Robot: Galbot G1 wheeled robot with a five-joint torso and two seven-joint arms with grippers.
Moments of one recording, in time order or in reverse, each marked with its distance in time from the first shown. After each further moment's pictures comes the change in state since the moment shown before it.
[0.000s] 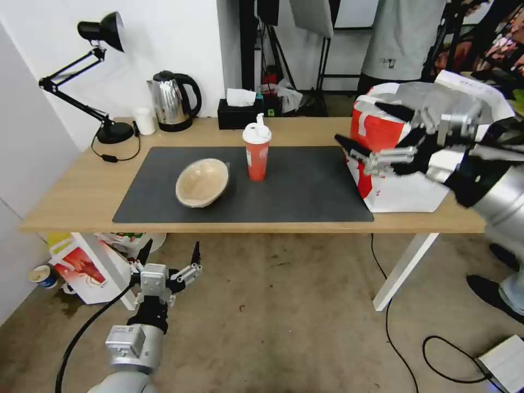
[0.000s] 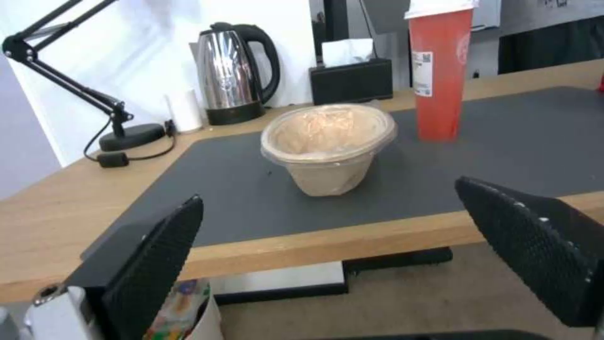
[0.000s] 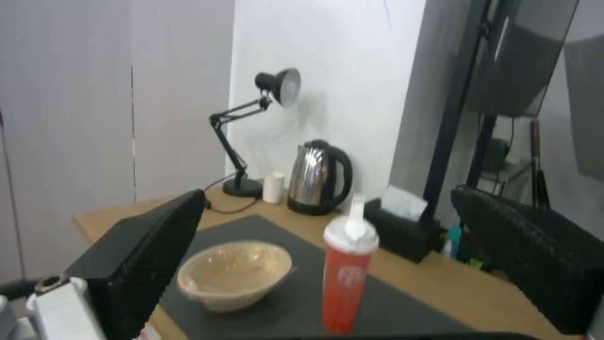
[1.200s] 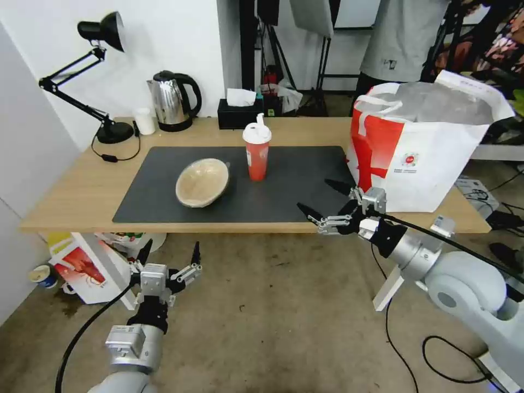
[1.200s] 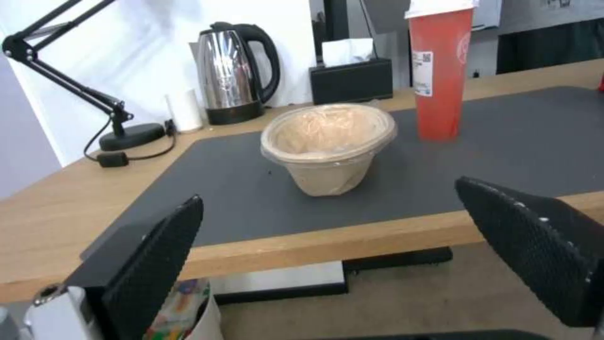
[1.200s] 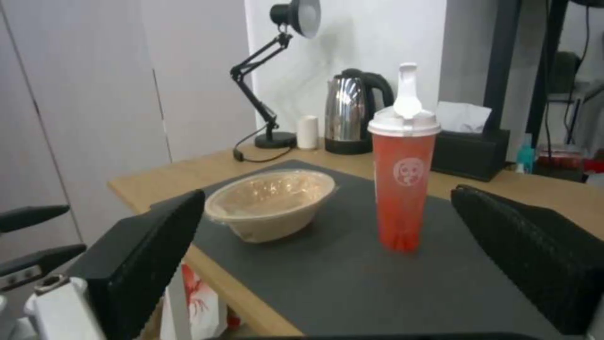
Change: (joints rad) left arm 0.000 0.000 0.000 0.000 0.000 0.000 0.000; right arm 0.287 0.280 -0.569 -0.265 -0.265 0.041 -0.150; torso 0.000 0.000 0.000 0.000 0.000
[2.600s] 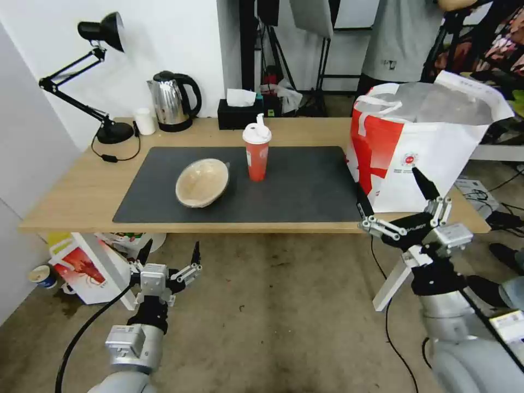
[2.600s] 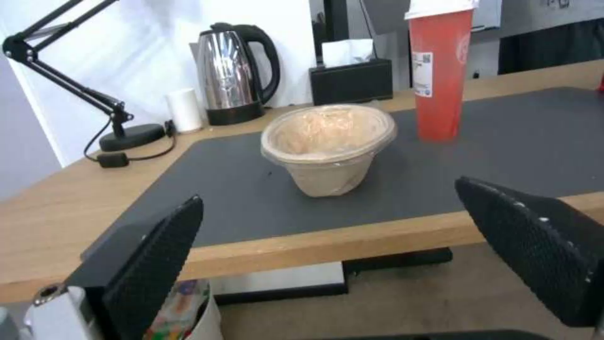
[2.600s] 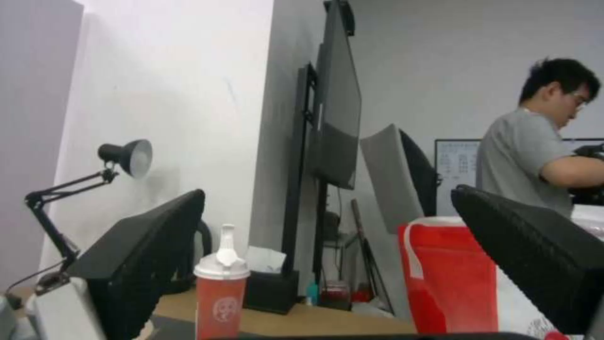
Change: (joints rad) left arm 0.000 0.000 0.000 0.000 0.000 0.000 0.000; right arm -0.497 0.527 0.274 0.234 -0.628 0.380 0.238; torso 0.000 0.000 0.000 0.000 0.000
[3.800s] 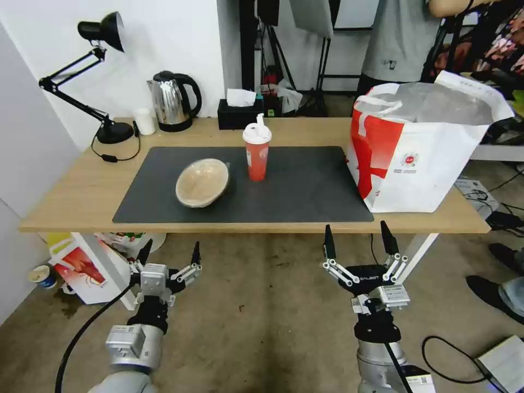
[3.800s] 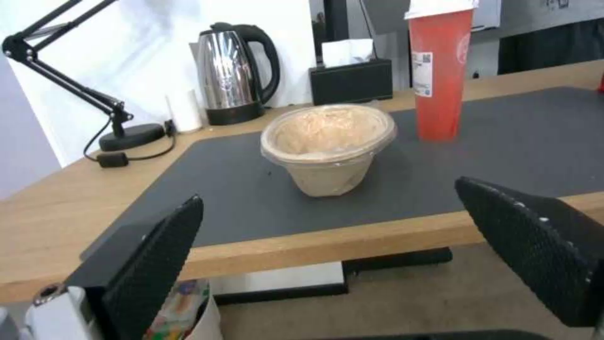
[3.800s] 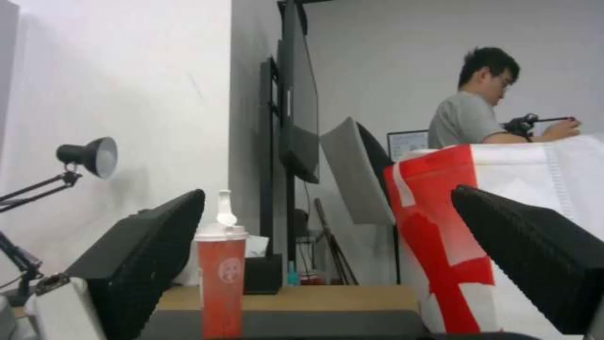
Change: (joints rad) left arm 0.000 0.000 0.000 0.000 0.000 0.000 0.000; right arm -0.086 0.249 -0.247 -0.200 -0.349 0.304 0.183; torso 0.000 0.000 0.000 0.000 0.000
